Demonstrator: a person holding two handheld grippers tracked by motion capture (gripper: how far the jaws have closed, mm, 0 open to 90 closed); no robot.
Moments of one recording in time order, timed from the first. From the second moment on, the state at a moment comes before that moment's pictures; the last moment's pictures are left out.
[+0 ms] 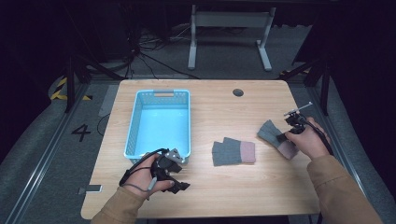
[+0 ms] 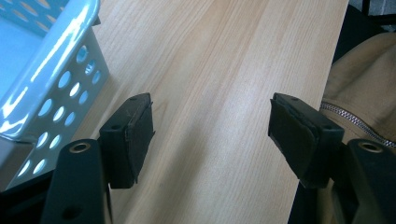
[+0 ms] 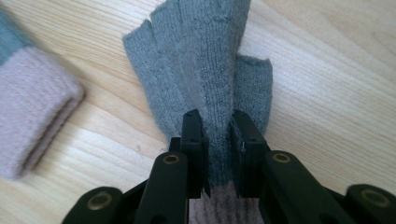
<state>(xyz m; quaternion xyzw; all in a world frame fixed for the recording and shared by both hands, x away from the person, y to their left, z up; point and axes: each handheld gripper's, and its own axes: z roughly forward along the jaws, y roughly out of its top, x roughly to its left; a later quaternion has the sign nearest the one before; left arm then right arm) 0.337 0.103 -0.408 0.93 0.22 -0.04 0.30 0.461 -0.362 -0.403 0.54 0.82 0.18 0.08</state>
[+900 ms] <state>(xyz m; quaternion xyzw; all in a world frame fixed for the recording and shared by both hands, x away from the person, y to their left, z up) 0.335 0.103 -0.406 0.92 0.22 -0.04 0.31 0.444 -0.302 -0.342 0.41 0.88 0.22 0.09</state>
